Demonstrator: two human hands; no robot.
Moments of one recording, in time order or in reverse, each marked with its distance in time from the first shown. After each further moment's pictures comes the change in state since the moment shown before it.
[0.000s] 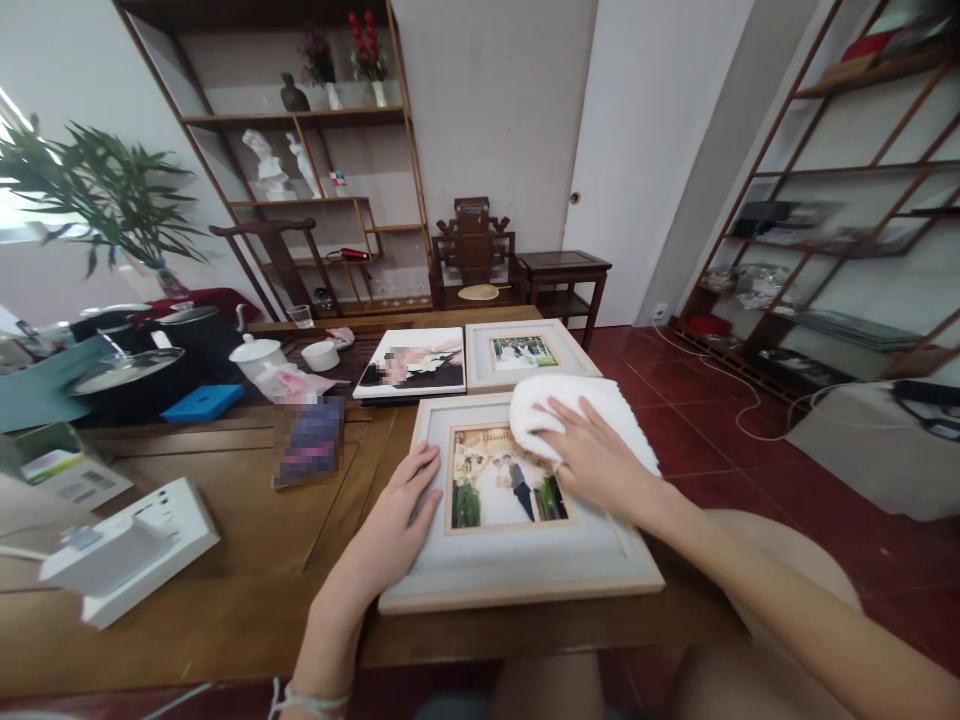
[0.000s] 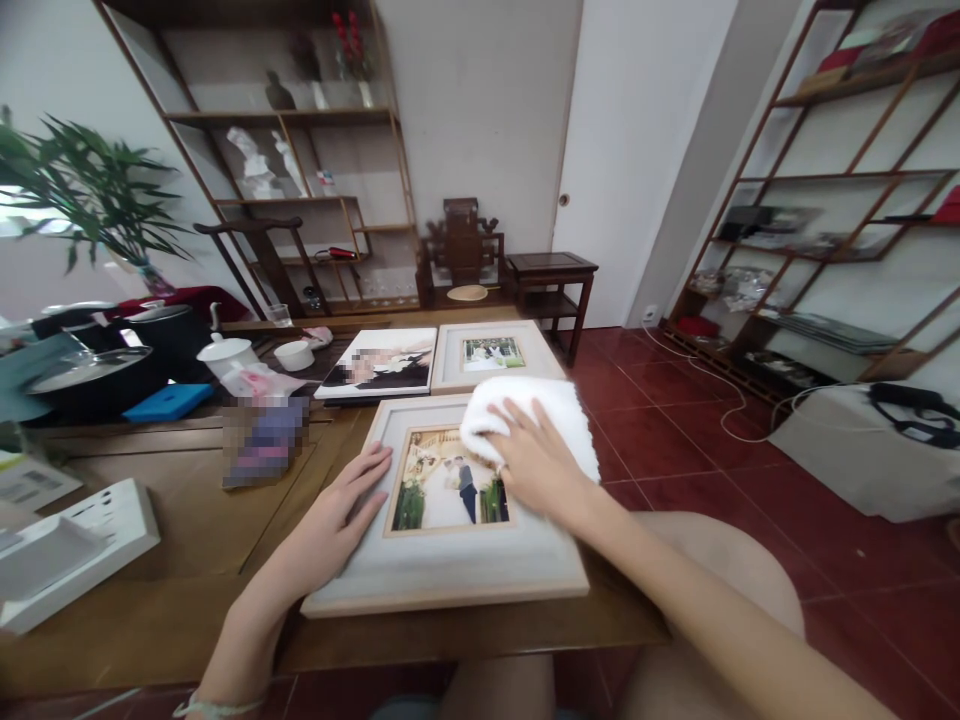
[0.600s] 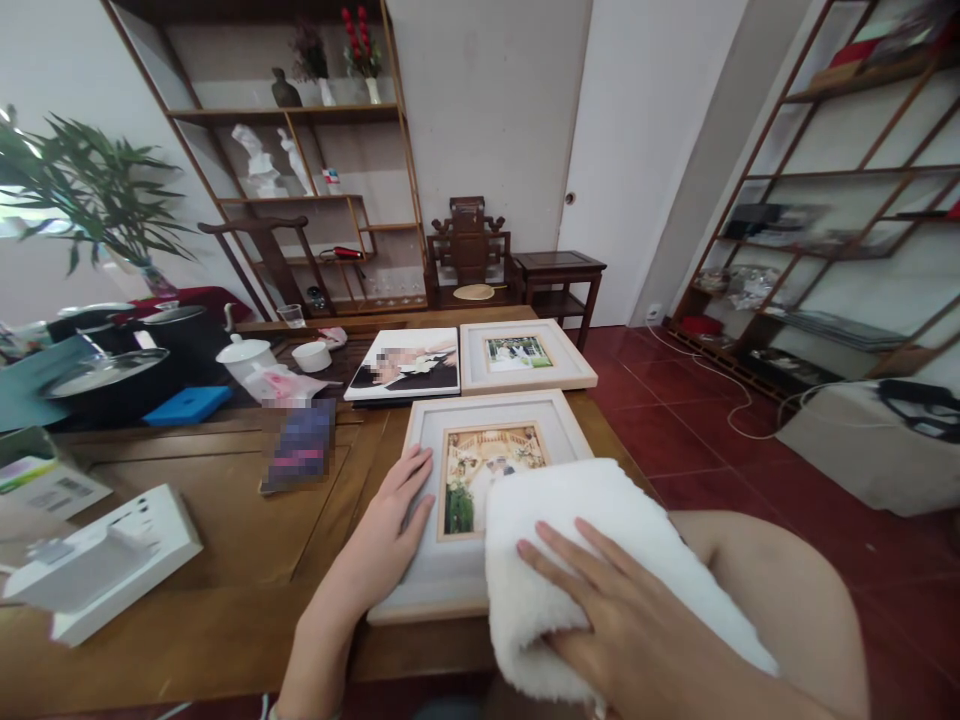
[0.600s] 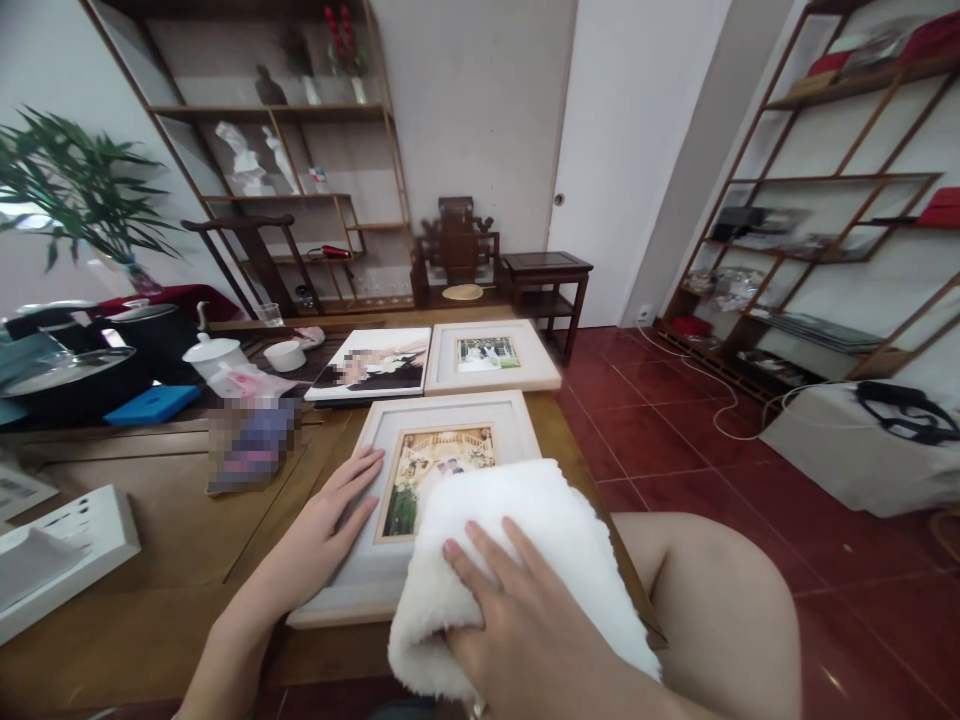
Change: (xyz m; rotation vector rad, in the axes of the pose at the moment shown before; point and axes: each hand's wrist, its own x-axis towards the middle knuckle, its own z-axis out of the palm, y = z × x) left_hand -0.001 -0.001 0.003 -0.027 0.041 -0.008; right_hand -0.082 -0.069 -0.025 0.197 -0.213 -0.284
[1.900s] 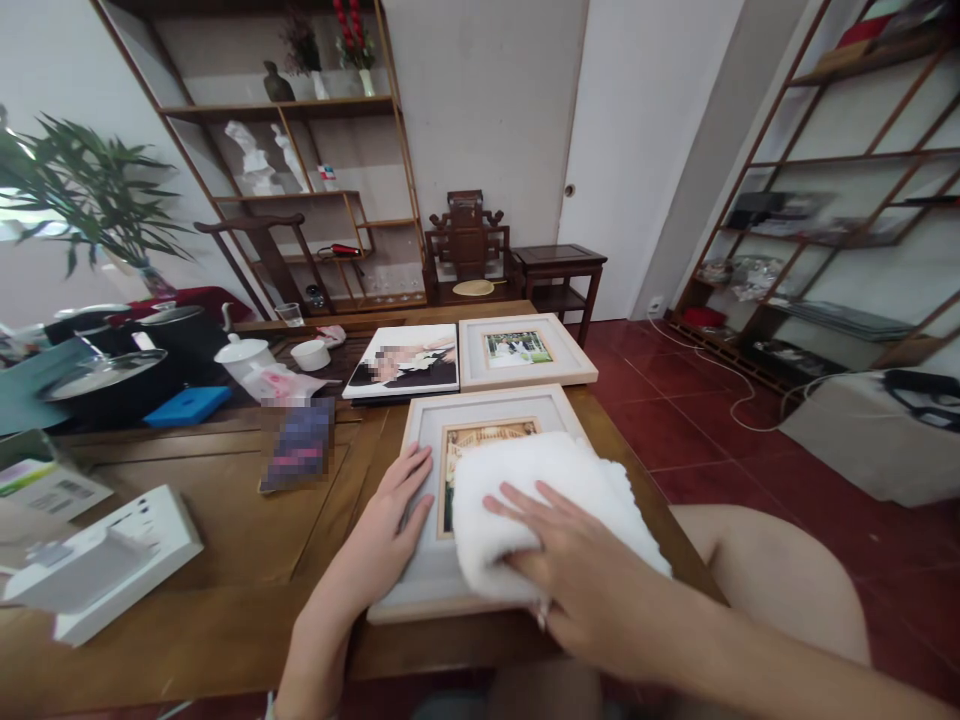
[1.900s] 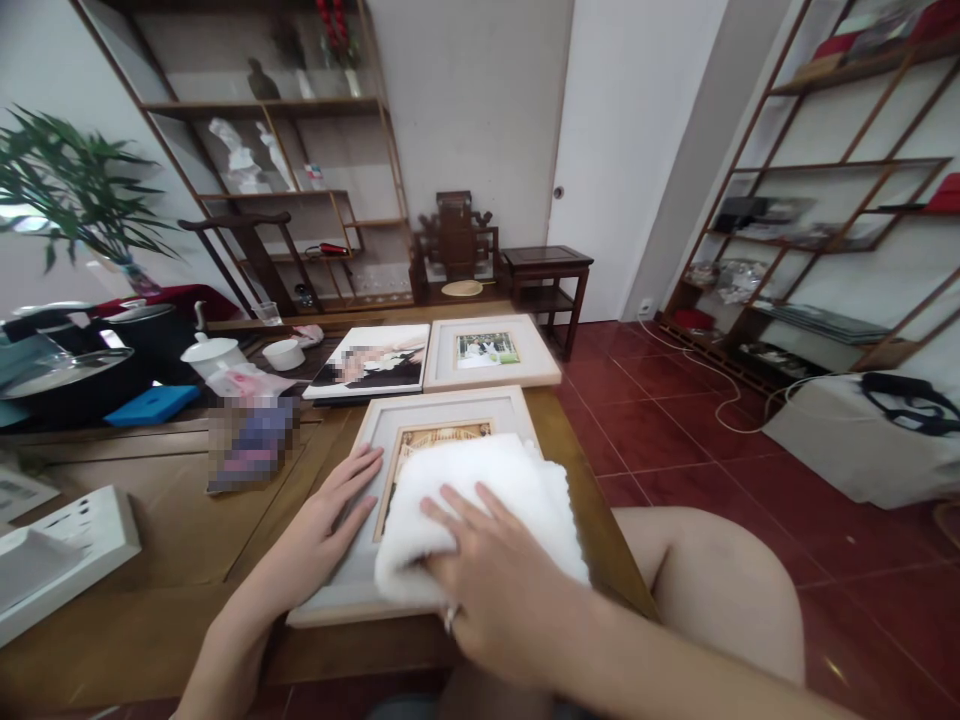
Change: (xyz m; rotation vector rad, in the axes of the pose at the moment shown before) left_hand -0.001 -0.001 0.000 0.002 -0.045 0.003; right_hand 0.034 0.017 0.003 0.091 0.027 0.014
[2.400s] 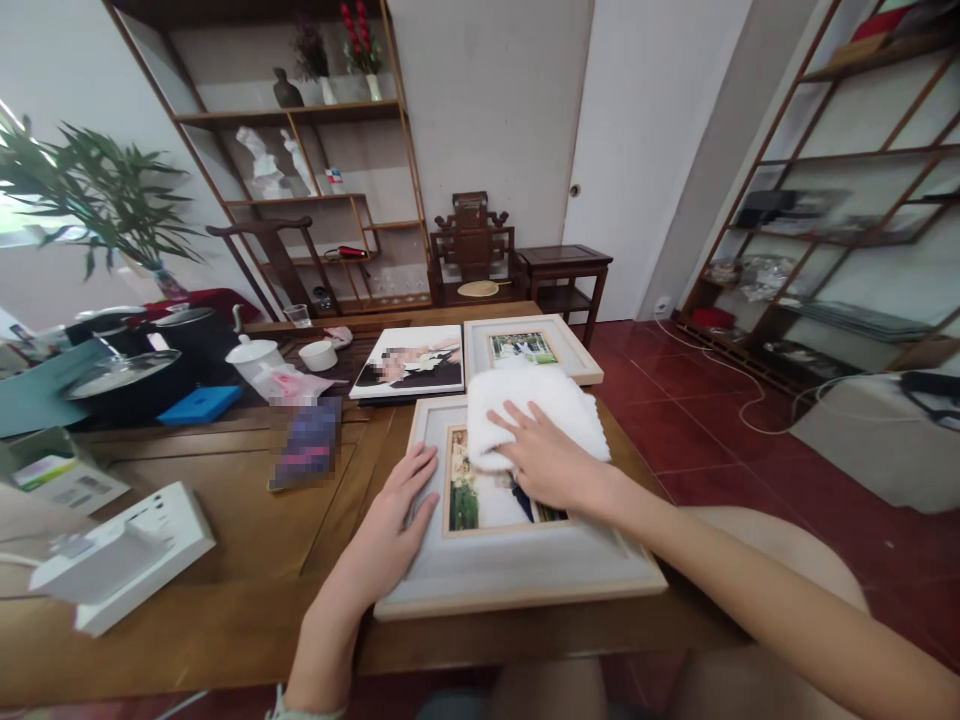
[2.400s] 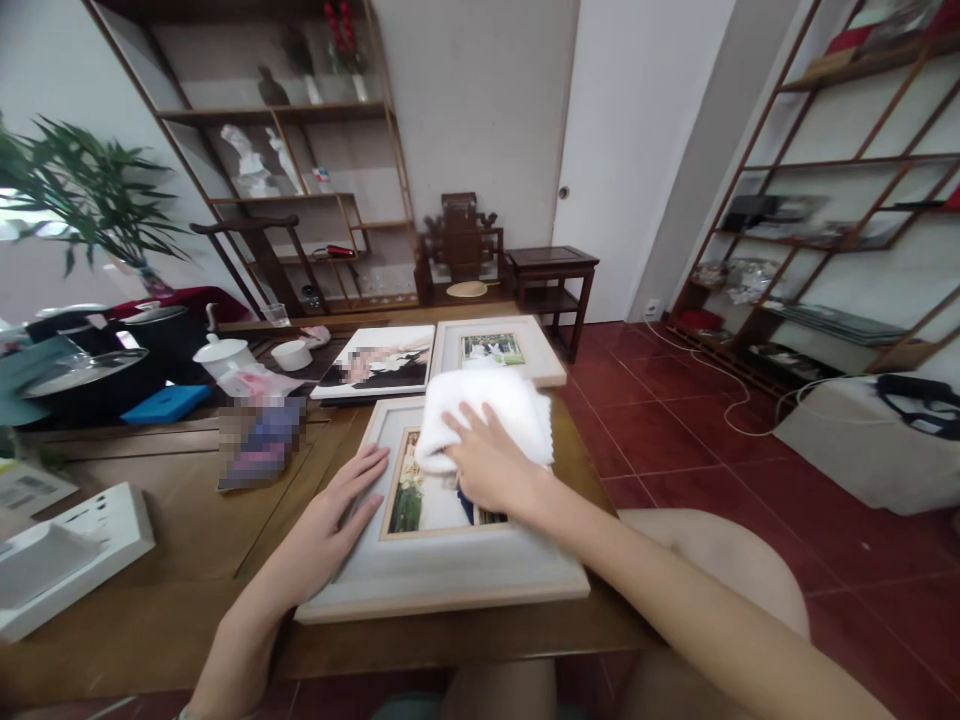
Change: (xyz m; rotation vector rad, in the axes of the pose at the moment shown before) left_hand 0.000 0.001 -0.002 -0.033 0.022 -0.011; right_hand 0.067 0.057 -0.015 -0.266 0.044 0.111
